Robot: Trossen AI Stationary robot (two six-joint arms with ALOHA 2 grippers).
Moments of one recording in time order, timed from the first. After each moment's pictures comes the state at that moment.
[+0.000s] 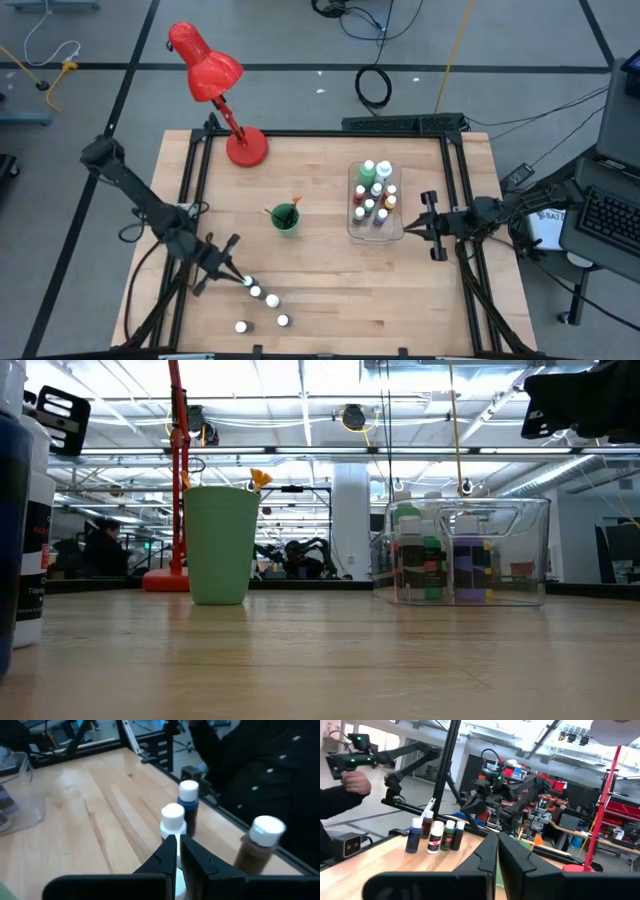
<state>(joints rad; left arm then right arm) -0.76 0.78 0.21 0.27 -0.19 -0.02 0.27 0.26 0.02 0.43 0.05 -0.28</state>
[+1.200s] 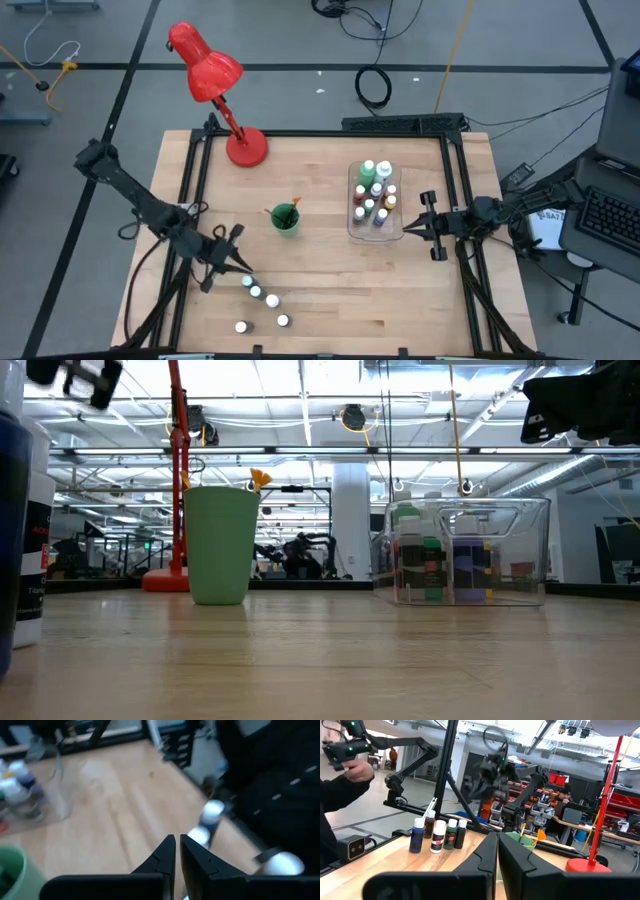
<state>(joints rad) -0.66 0.81 0.48 -0.07 -0.18 -0.08 0.27 0.26 0.02 0.42 0.05 -0.24</state>
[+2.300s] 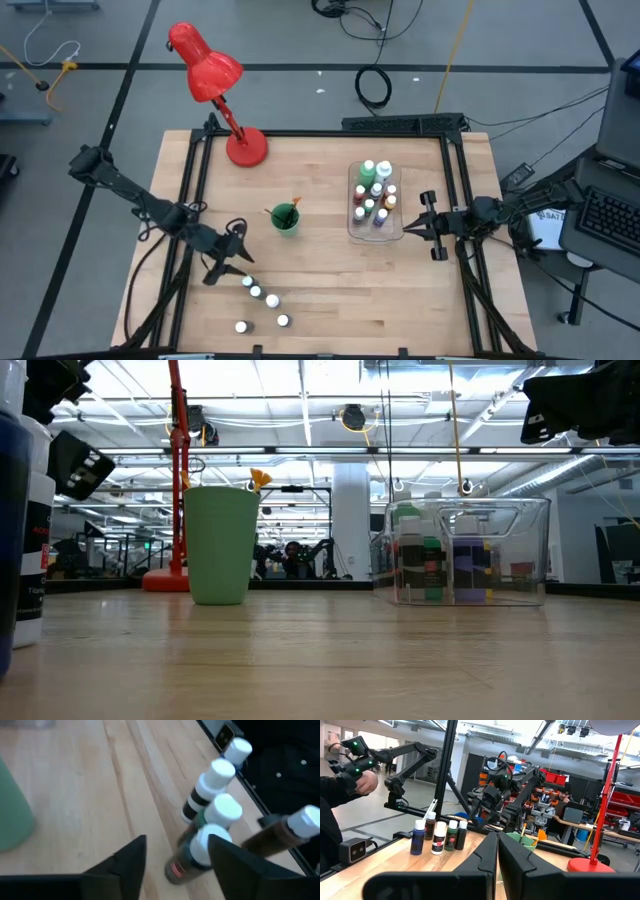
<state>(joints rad) -0.53 0.80 0.32 -0.10 0.00 -0.29 0.27 0.26 0.02 0.42 0.05 -0.22</state>
